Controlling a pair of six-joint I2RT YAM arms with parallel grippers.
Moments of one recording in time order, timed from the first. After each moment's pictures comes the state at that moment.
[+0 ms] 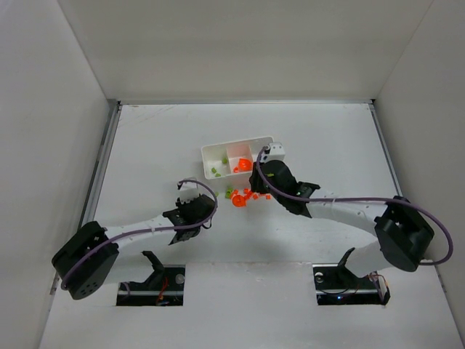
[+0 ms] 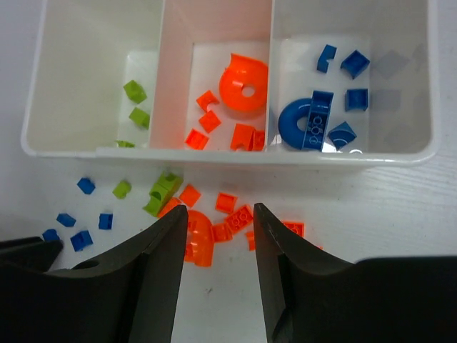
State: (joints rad) left arm -0.85 1.18 0.40 -0.22 -0.65 -0.86; right arm 0.84 1.46 0.85 0.06 0.39 0.51
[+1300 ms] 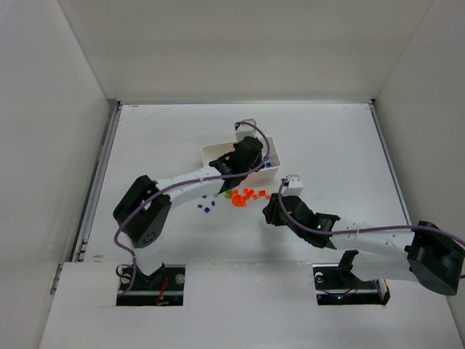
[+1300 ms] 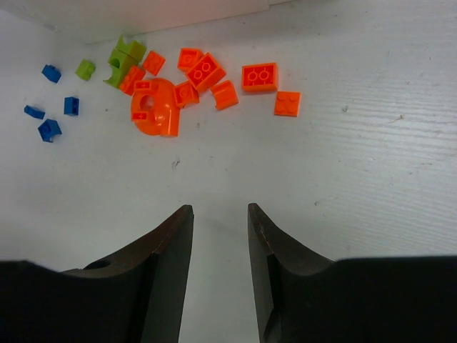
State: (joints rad) left arm -0.85 1.70 1.17 0.02 -0.42 -0.65; right arm 0.99 1.15 0.45 0.07 0.44 0.73
